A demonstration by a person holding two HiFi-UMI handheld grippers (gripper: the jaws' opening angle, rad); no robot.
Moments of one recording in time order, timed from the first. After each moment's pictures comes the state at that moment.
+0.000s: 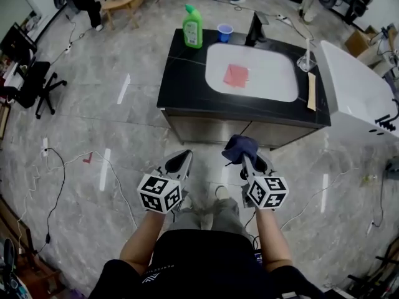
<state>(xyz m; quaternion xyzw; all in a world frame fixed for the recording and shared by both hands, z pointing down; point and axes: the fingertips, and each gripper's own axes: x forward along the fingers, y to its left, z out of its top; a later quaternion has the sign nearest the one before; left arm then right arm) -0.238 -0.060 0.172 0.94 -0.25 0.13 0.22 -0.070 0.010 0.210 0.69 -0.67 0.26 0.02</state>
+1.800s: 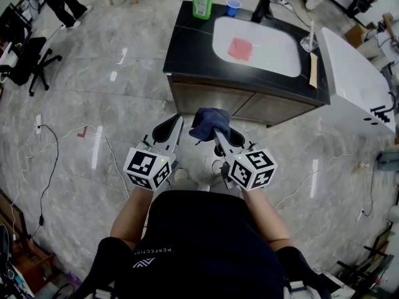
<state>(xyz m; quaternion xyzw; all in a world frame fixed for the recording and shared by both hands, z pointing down) -0.299 -0.057 0.115 0.96 -0.26 0.05 0.11 -0.213 -0.002 0.151 0.59 -0.77 0.26 0.00</state>
